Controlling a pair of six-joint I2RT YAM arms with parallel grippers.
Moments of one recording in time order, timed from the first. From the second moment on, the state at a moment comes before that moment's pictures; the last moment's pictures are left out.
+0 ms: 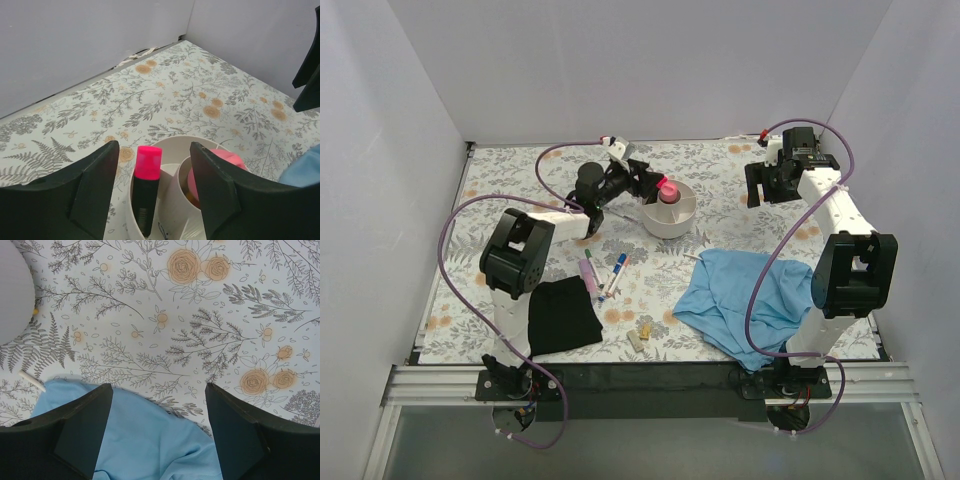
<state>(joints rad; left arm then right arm) -0.45 2.05 1.23 0.91 0.43 -0.22 0.03 1.74 1.50 -0.75 -0.15 -0.16</state>
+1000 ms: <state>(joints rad) -0.29 1.64 1.18 -0.77 0.11 -0.30 0.04 1.92 1.52 -0.74 -0.41 -0.08</state>
